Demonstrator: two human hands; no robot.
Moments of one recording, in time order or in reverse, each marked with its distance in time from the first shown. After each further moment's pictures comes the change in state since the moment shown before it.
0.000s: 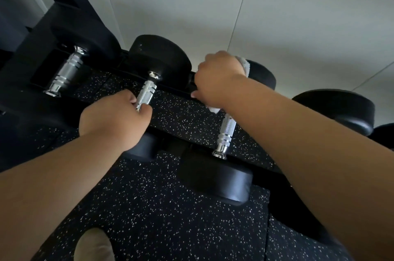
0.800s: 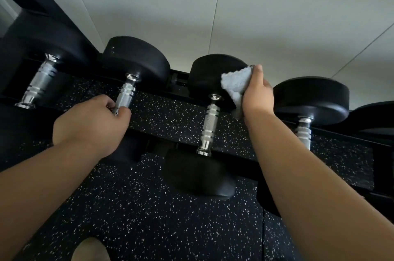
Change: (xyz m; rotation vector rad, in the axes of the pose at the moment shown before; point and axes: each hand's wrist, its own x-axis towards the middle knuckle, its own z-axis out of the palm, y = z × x) left_hand 0.001 0.003 0.001 0.049 0.015 -0.012; right_hand -0.060 0.041 0.113 1.775 0.392 1.119
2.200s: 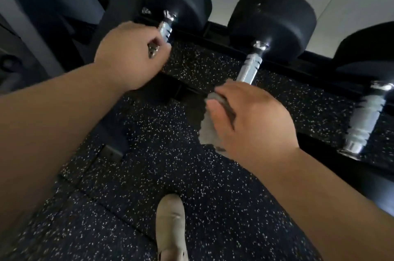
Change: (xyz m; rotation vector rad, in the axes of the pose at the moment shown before) left_hand 0.121 -0.172 -0.043 -0.007 0.123 0.446; right_hand -0.201 0.007 0.175 -0.630 -0.450 -0.998
